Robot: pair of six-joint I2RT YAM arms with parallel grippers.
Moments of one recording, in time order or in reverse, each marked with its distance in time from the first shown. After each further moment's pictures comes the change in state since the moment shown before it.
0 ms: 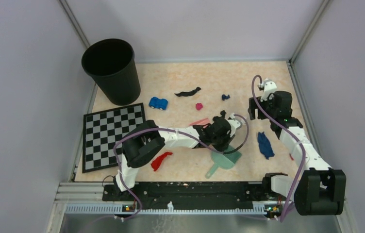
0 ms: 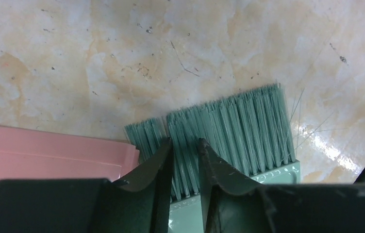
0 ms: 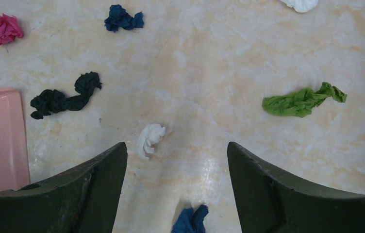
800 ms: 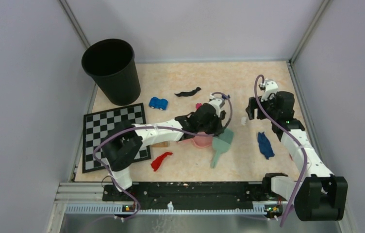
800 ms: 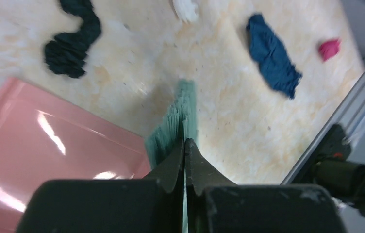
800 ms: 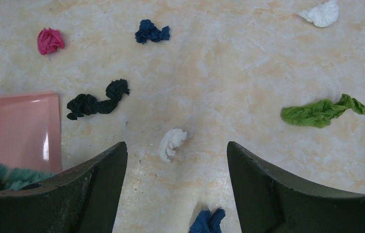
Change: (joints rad) left arm 0.106 -0.188 -0.084 0.070 0.013 -0.291; right arm -0.002 -0.052 0.002 -0.006 -0.067 0.040
